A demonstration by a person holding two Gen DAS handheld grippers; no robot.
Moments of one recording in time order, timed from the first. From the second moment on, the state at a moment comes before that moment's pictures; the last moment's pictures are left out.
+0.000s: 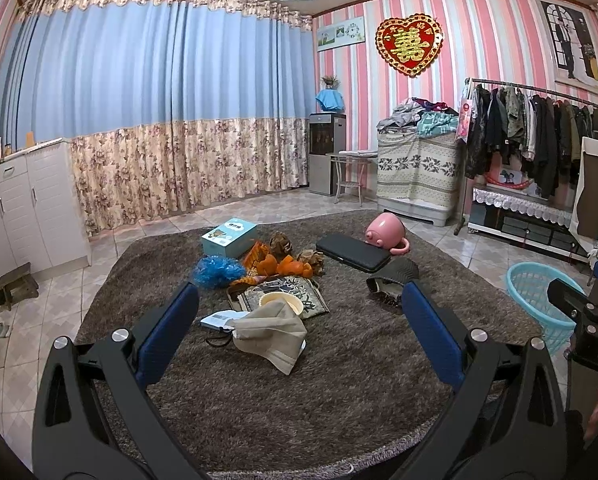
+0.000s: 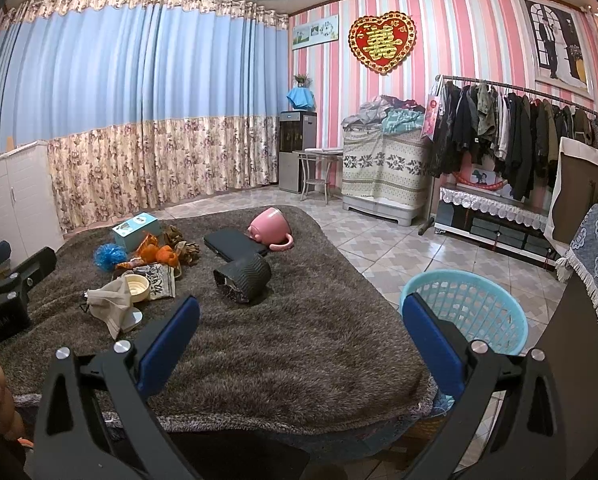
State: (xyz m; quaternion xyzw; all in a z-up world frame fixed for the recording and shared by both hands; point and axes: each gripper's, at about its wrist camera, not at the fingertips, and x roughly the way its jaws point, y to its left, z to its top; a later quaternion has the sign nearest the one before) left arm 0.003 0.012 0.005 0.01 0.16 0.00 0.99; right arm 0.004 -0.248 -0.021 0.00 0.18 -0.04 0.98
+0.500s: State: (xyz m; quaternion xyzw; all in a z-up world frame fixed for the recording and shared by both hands) left arm 0.004 0.013 0.004 0.01 0.16 0.00 0.99; right arm 0.006 -0.249 -0.023 0.00 0.18 -0.04 0.98
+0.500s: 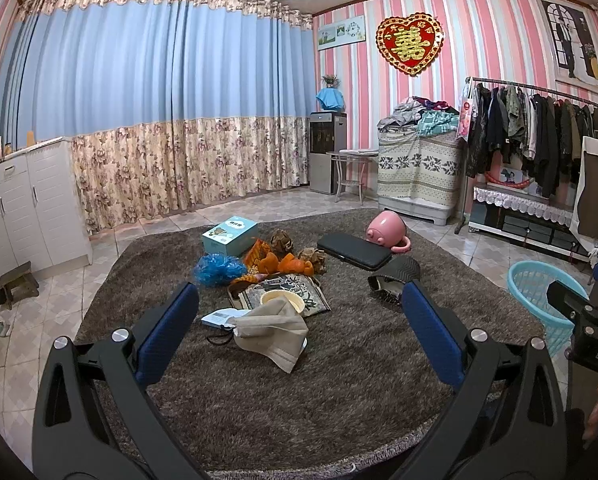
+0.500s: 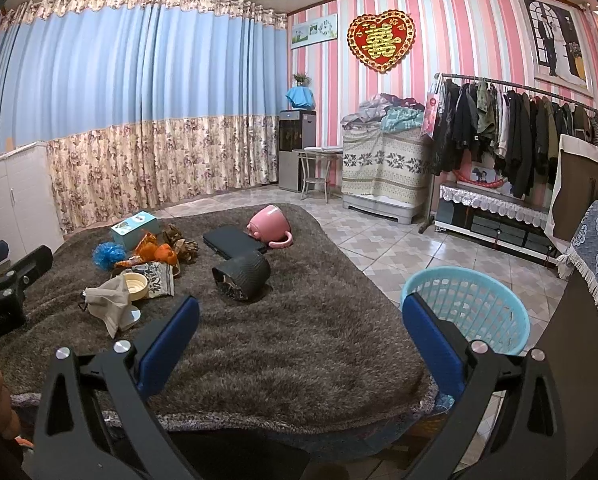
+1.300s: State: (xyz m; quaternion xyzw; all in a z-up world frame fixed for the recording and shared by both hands) left arm 0.026 0.032 -0.030 0.01 0.20 0.02 0.98; right arm 0.016 -0.258 -0.042 0.01 0.17 -0.06 0.98
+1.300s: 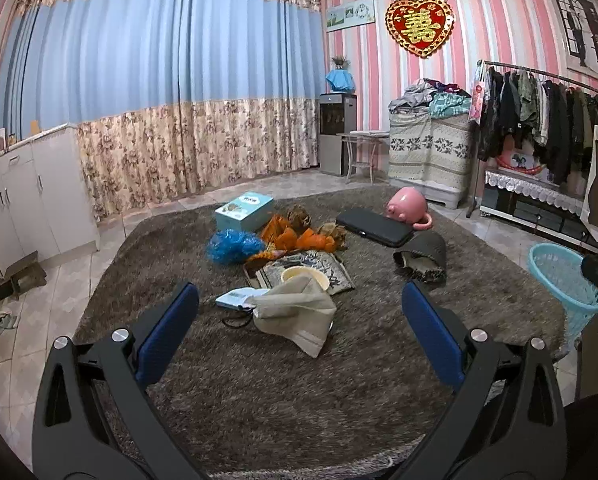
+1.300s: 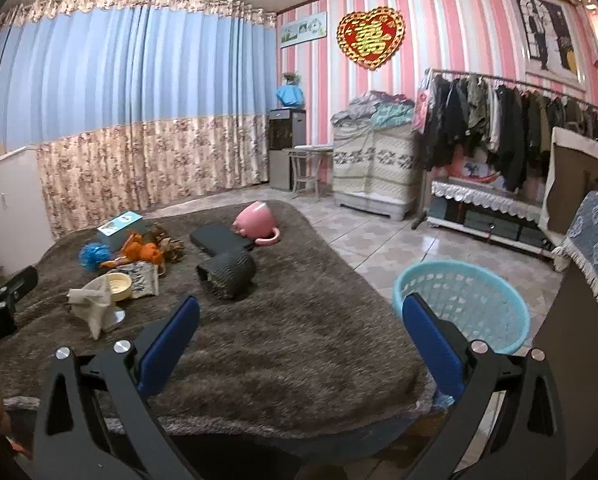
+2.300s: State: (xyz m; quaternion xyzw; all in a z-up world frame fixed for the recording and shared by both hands) left arm 0.145 0.059 -0.102 0.03 0.31 -0.01 0.95; right arm 0.111 -0.264 -0.091 0.03 0.29 -0.03 0.96
